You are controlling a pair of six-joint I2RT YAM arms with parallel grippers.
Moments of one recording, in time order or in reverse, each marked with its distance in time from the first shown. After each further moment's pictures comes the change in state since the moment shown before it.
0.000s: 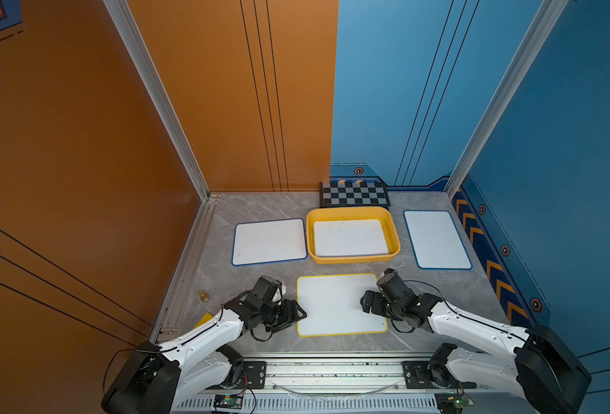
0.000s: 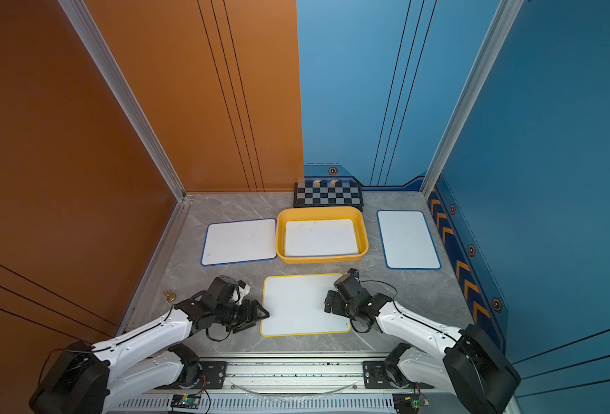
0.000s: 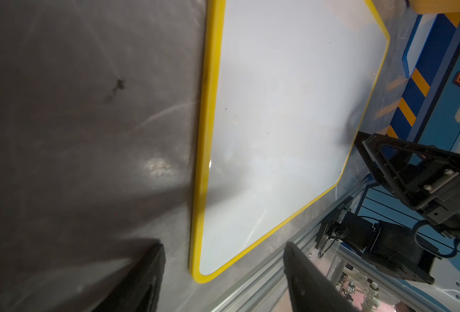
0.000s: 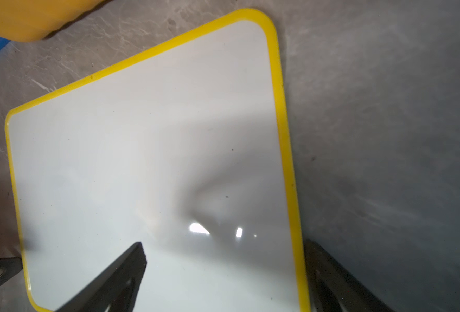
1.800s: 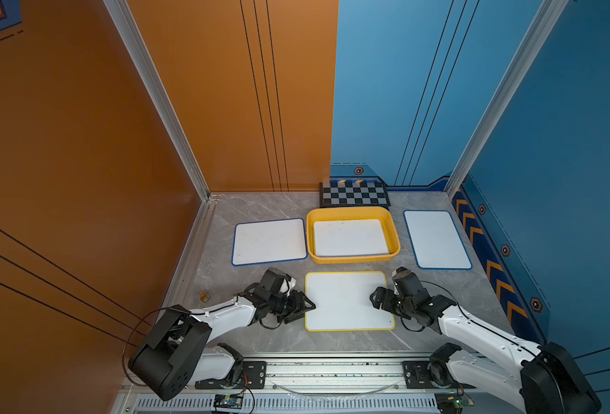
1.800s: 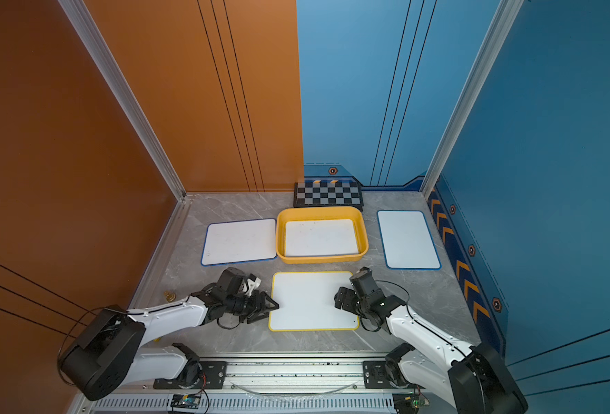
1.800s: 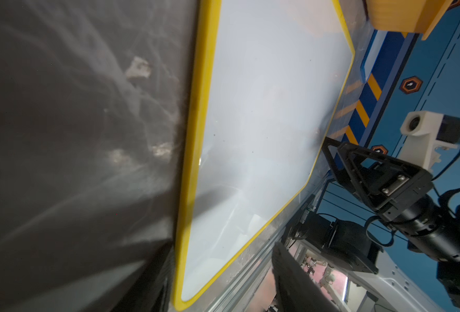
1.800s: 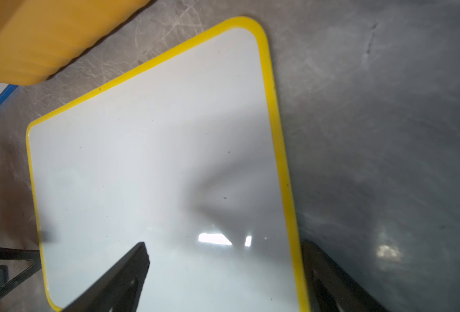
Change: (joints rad) left arm 0.003 0.254 0.068 0.248 0.132 -0.060; right arm -0.182 -0.098 -0.058 0.010 -0.112 -0.072
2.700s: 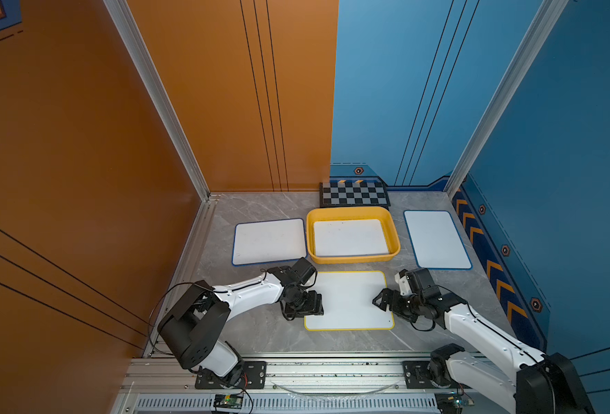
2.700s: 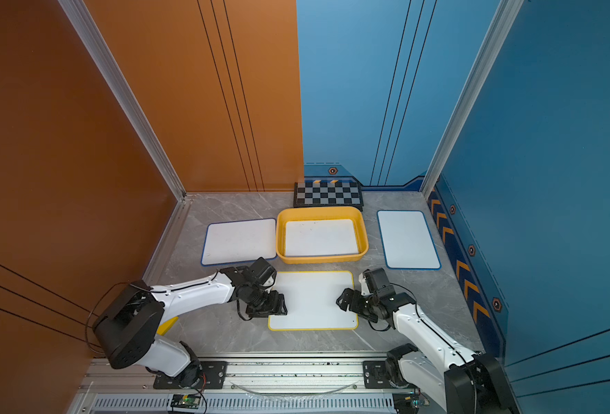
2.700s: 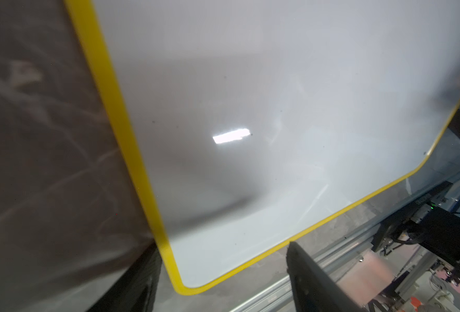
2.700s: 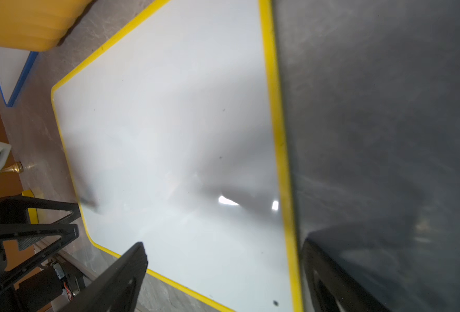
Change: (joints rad) left arm -0.201 0.221 0.376 -0.488 -0.248 0.225; right arm -0.165 -0.032 0.013 -0.134 -0.251 -0.138
